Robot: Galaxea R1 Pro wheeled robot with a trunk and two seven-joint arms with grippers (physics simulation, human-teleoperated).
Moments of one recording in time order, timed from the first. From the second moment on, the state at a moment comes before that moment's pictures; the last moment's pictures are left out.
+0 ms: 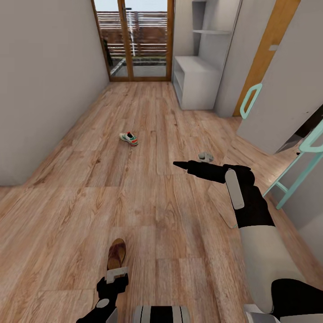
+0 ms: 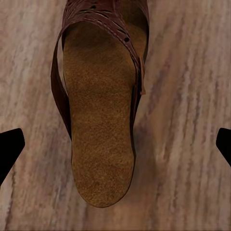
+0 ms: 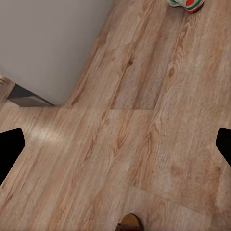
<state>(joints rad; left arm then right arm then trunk) -0.50 -0.11 0.02 -0.24 0.03 -0.28 0.23 -0.96 0.04 -0.05 -1.22 -0.36 0.96 0.47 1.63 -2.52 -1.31</state>
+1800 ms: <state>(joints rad) -0.51 -0.11 0.02 -0.25 0.03 -0.29 0.23 -0.96 0.04 -0.05 -1.22 -0.36 0.96 0.47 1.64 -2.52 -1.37</state>
